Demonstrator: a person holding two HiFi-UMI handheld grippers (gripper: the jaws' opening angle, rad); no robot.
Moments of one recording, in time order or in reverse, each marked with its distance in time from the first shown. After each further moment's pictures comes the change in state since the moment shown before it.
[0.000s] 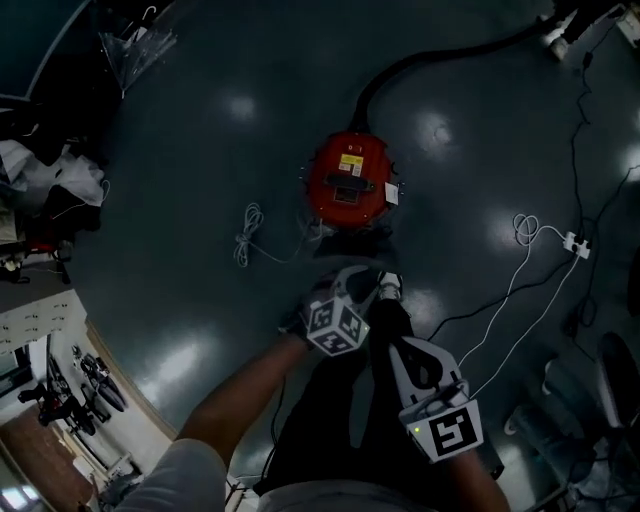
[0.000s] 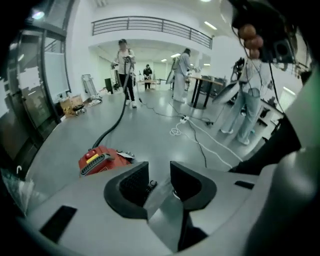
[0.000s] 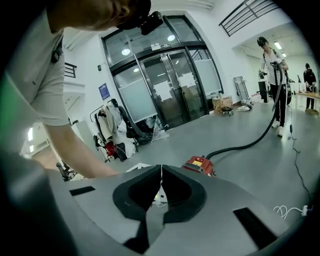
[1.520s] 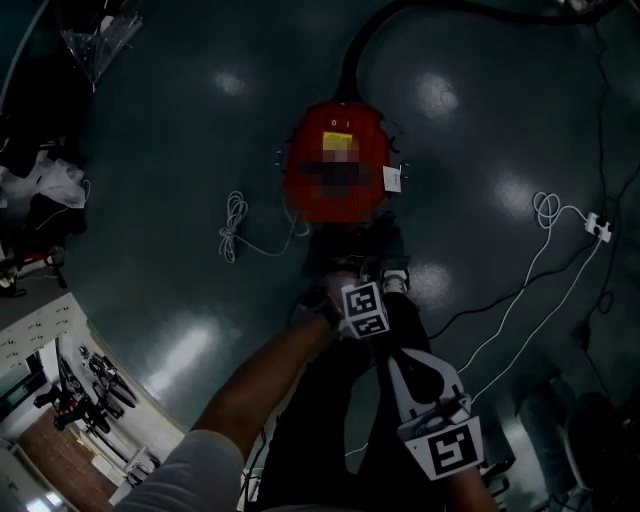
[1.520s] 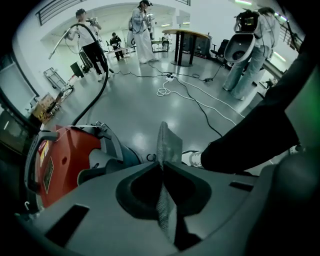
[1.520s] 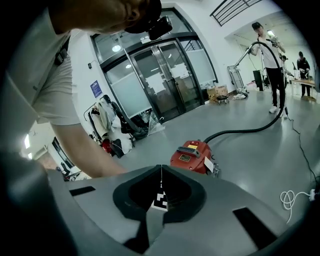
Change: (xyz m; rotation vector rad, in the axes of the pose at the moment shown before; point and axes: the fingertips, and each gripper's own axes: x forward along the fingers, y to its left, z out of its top) left arm 0.170 -0.005 -0.117 0.258 0.366 -0.074; right arm 0.057 -0.055 -0.094 0.116 0.082 -0.030
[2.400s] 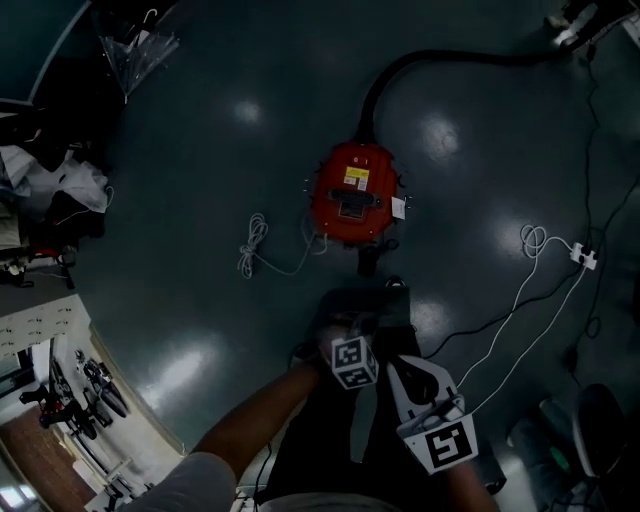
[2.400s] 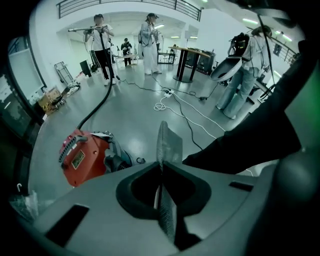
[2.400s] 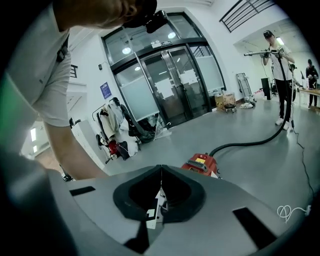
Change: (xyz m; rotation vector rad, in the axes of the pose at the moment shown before) left arm -0.145 -0.073 0.013 -0.111 -0.091 -0.064; right arm -0.046 0.058 0.059 -0.107 -0.061 0.062
